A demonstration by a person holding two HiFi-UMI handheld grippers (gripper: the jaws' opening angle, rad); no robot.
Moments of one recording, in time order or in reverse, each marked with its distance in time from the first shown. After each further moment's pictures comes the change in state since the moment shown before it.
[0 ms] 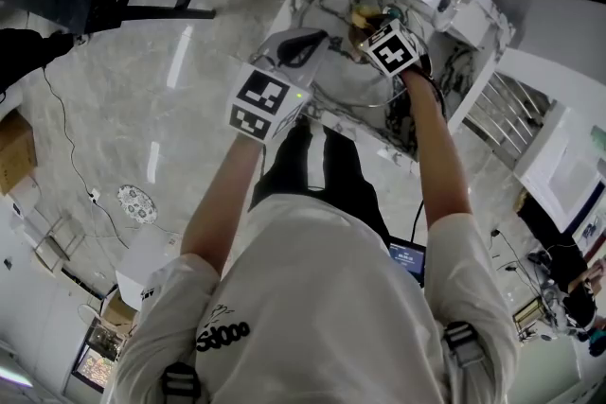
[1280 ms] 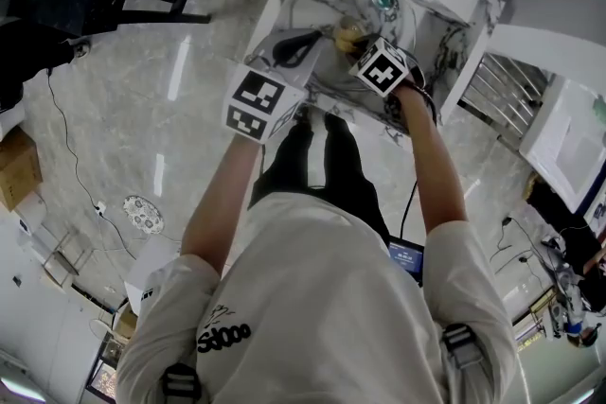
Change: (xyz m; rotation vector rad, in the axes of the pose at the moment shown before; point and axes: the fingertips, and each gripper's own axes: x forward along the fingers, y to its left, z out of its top) left arm -0.016 -0.031 -0.011 0.038 -0.001 -0.036; right arm -0.013 0.084 -0.050 -0.046 0.063 0.114
